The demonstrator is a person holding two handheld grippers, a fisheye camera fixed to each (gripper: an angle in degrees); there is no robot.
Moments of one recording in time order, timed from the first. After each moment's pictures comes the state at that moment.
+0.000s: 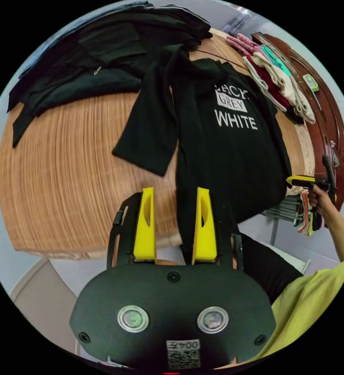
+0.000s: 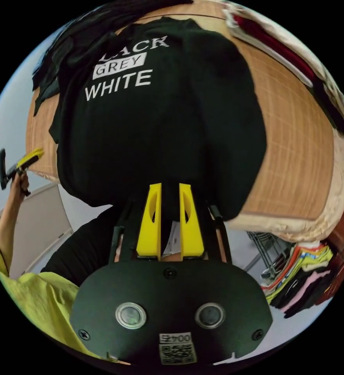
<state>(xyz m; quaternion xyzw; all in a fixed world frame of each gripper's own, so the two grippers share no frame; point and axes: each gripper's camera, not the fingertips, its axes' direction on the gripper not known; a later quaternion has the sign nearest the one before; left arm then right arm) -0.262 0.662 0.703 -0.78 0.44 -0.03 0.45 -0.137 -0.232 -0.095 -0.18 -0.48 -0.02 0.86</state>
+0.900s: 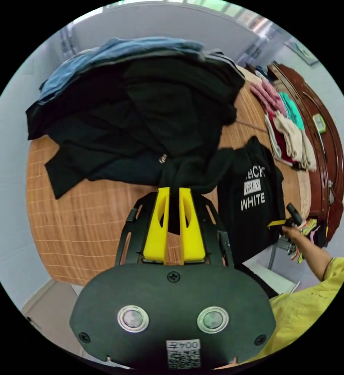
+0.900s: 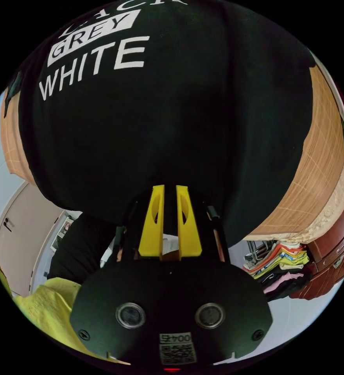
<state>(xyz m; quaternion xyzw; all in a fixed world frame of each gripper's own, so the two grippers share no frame) -0.389 0.755 0.985 -0.77 0.39 -0.09 0.49 -0.234 -0.364 -0.045 -0.31 -0.44 -0.09 0.84</state>
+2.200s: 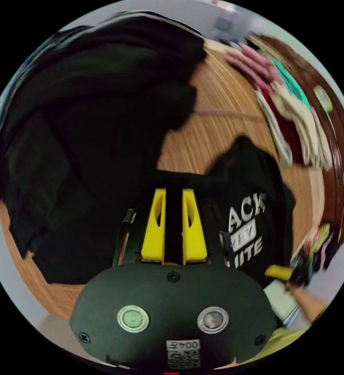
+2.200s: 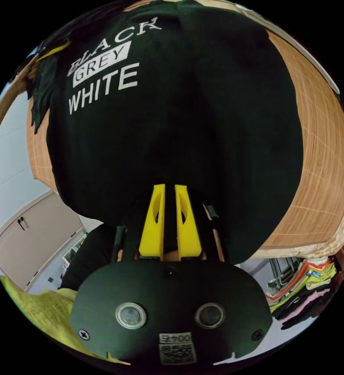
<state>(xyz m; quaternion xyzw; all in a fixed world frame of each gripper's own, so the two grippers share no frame) -0.056 0.775 0.973 -0.75 0.41 -0.09 0.51 -0.189 -0.300 -0.083 -0.19 -0.53 0.00 0.83</state>
